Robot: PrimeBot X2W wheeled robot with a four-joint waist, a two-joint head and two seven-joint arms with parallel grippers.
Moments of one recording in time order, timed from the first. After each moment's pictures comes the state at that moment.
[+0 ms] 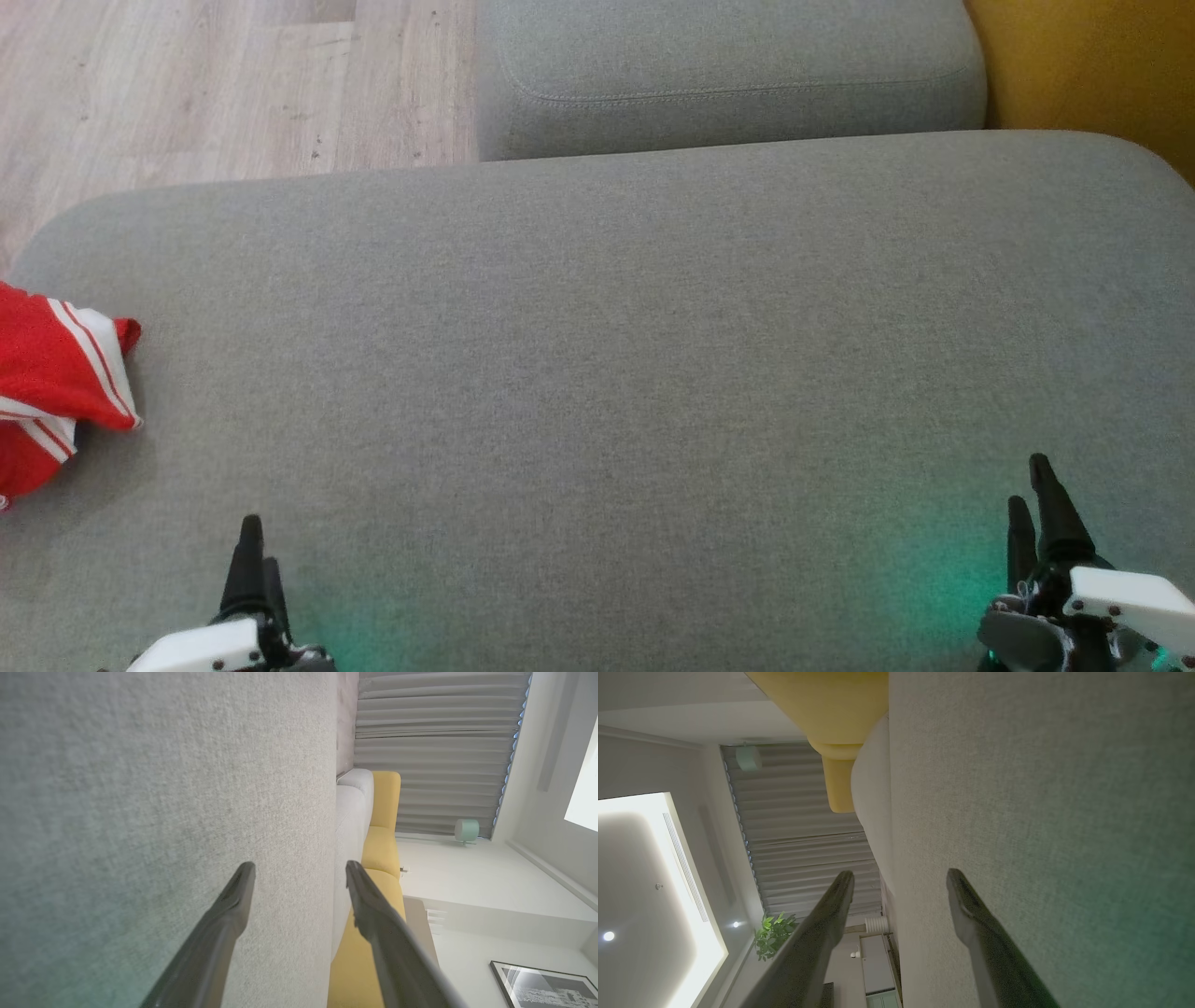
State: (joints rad) left arm 0.02 0.03 0.04 0.35 -1.62 -0.12 0.09; right arm 0.02 -0.03 -0.12 0.36 1.61 0.12 0.09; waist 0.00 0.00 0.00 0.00
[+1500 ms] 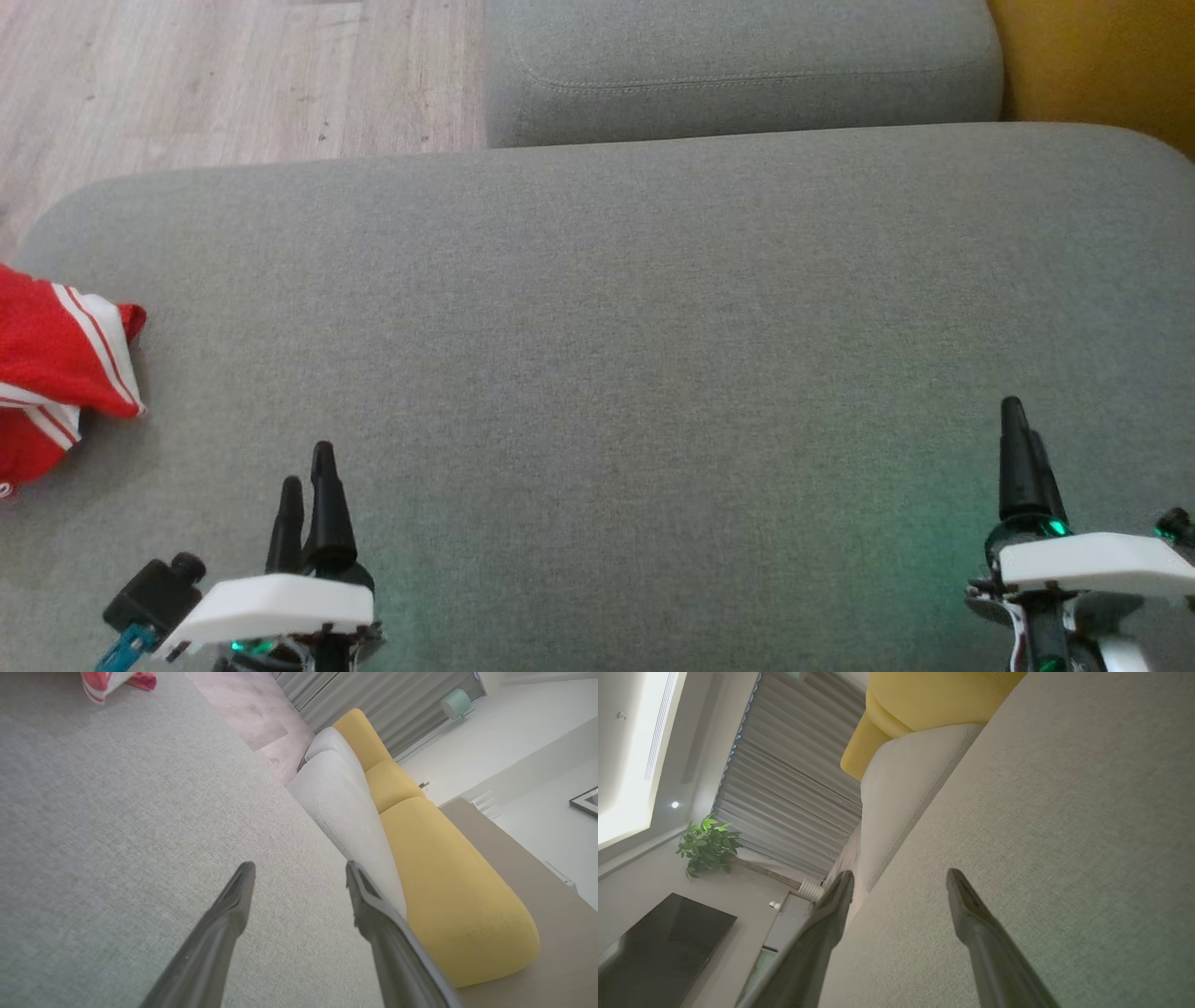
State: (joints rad) left arm 0.02 0.04 -0.10 0.18 -0.97 -0.06 -0.04; right arm 0.03 -0.03 -0.05 0.20 1.02 0.12 -0.04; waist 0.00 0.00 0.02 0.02
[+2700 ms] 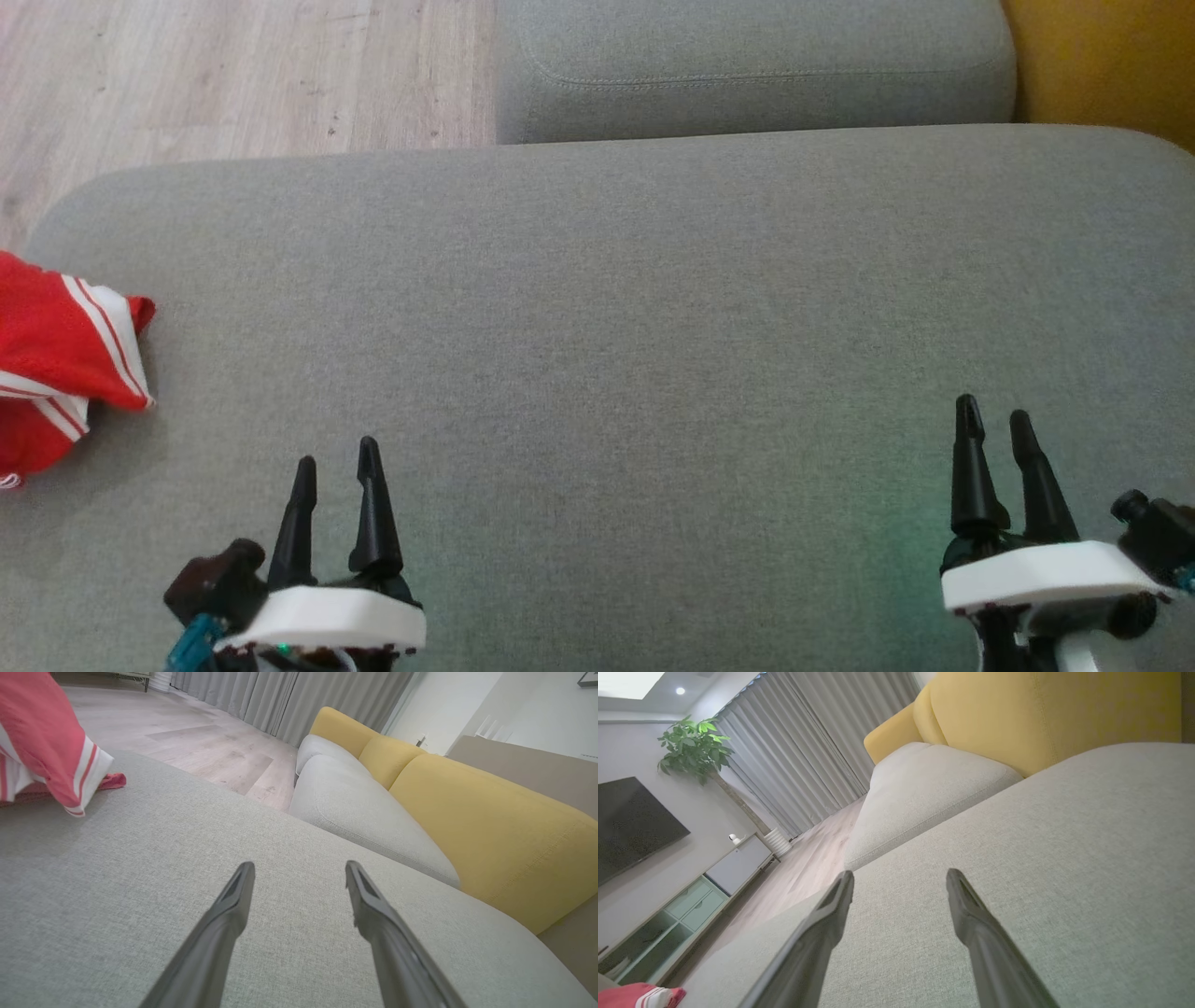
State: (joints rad) left arm 0.03 0.04 -0.16 0.18 -0.54 -0.01 -0.14; right arm 0.06 -0.03 0.00 0.16 0.57 0.12 -0.14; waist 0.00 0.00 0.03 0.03
